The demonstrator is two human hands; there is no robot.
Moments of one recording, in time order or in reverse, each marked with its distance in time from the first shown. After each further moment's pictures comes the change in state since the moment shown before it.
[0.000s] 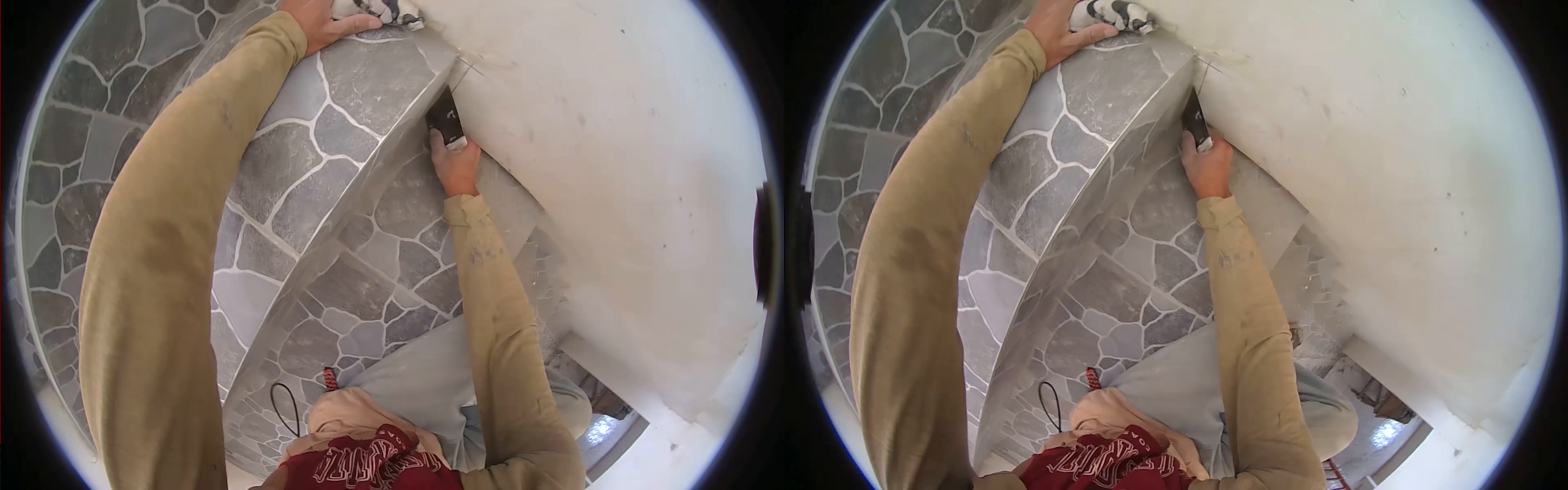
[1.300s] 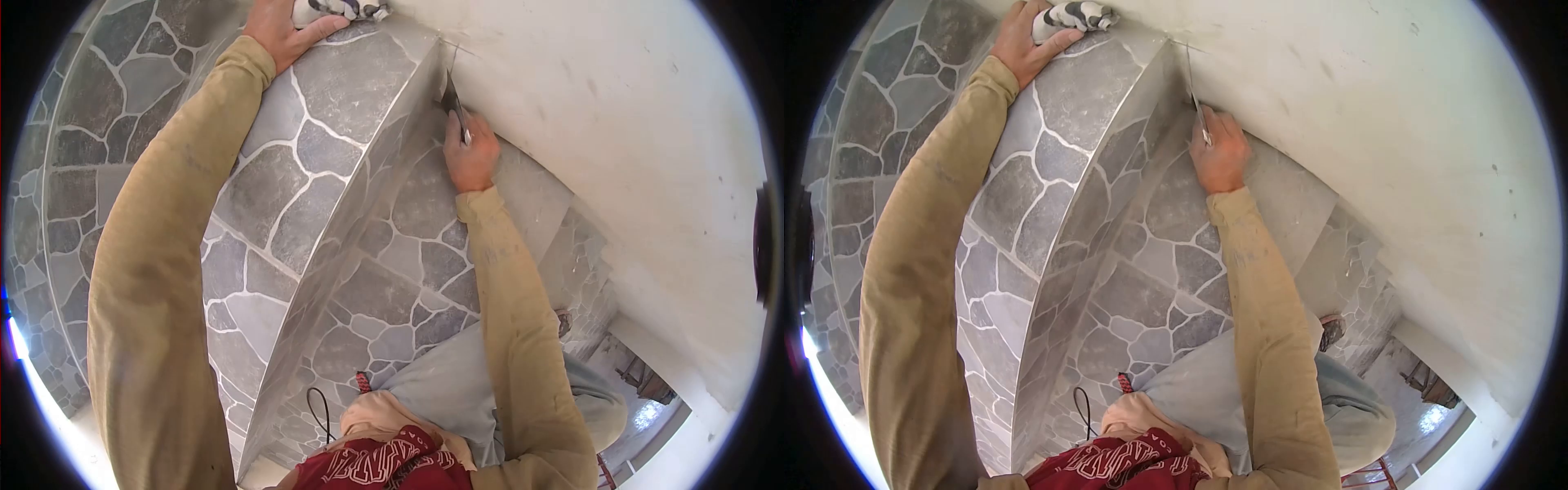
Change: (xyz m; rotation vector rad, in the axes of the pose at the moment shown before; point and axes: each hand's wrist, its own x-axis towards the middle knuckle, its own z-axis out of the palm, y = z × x) left_hand 0.005 -0.001 -0.001 -0.012 -0.044 0.058; right_hand 0.003 0.008 0.003 -0.158 0.114 -0.214
